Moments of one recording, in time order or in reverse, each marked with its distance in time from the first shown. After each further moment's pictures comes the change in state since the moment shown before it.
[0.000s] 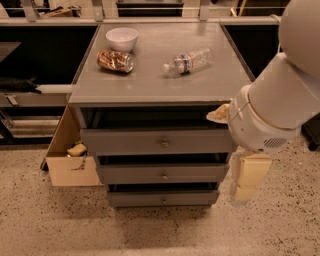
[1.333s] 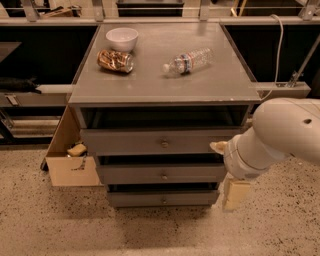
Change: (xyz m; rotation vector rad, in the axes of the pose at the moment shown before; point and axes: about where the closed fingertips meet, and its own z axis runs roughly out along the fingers) arm 0.080 -0.018 0.154 0.046 -0.010 0.052
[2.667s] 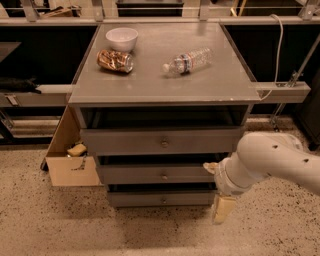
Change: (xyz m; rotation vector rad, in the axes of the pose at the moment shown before) arm 0.023 0.018 0.104 -0.070 -0.056 0.058
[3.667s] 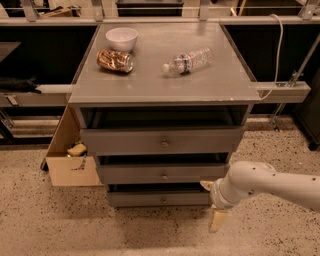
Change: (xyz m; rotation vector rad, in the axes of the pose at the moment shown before) arm 0.064 -0.004 0.148 -0.034 -0.043 -0.026
